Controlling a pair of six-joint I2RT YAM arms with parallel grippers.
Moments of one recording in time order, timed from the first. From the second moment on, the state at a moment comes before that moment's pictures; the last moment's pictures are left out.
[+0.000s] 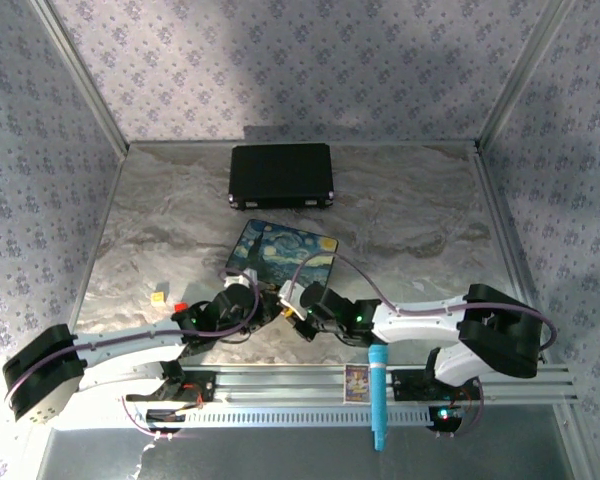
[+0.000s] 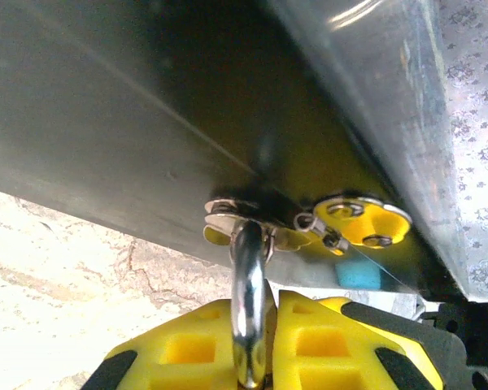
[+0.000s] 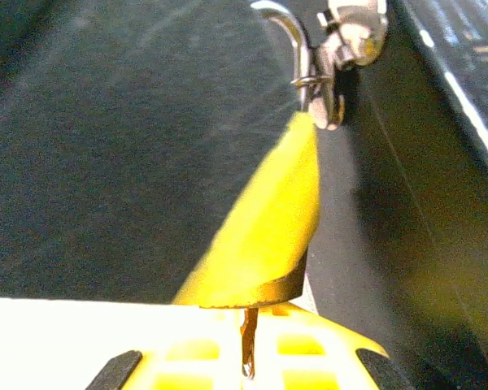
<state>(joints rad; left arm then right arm) -1.03 1.02 0.29 0.14 -0.05 -1.34 1.16 1.43 0.59 0.13 0.07 0.08</state>
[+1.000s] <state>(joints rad) -1.03 1.05 0.29 0.16 -0.09 -1.32 1.08 1.03 0.41 0.10 0.04 0.52</state>
